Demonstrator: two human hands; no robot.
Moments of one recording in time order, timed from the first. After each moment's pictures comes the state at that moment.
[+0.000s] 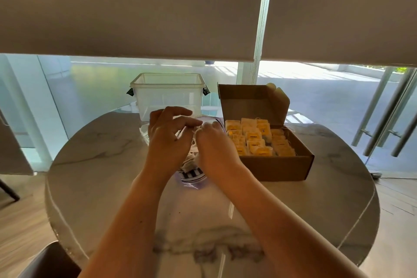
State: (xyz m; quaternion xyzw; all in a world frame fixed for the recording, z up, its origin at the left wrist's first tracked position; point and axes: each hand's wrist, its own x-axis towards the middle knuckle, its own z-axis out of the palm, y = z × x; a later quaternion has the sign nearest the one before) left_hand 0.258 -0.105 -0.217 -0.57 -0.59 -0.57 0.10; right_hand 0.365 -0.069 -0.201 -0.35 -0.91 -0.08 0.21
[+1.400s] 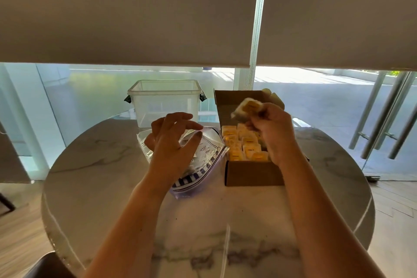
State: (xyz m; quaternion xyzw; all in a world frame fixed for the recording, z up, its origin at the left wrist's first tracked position) left_hand 0.267 -0.102 -0.218 -0.57 -0.60 -0.56 0.08; right_hand 0.448 -0.021 -0.178 -0.37 -0.65 0.37 0.54
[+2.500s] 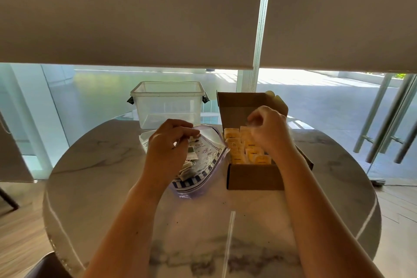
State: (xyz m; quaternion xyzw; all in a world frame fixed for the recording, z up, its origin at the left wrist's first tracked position) left_hand 0.259 -0.108 -0.212 -0.58 -0.59 -0.56 0.06; right_hand 0.441 0.005 -0.184 -0.47 -0.76 0.10 0.43
